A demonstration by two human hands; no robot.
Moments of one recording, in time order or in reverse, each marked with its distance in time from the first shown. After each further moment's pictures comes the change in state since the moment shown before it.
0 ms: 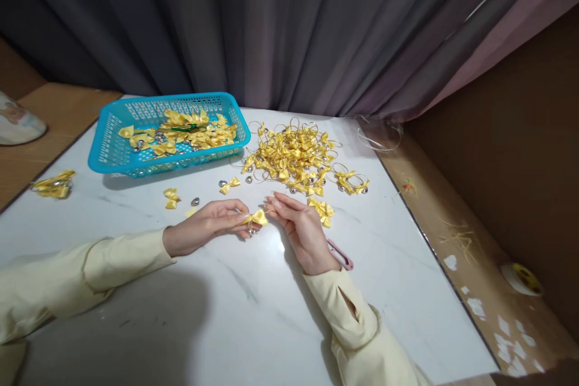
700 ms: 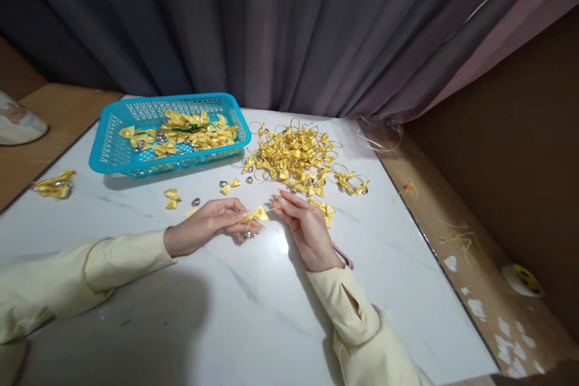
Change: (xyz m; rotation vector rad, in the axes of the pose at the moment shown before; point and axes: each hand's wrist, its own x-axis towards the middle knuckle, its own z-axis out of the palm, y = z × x) left_hand 0.000 -0.002 -0.001 -0.002 0.049 -0.025; right_hand 0.007 -0.001 -0.007 -0.003 0.043 -0.039
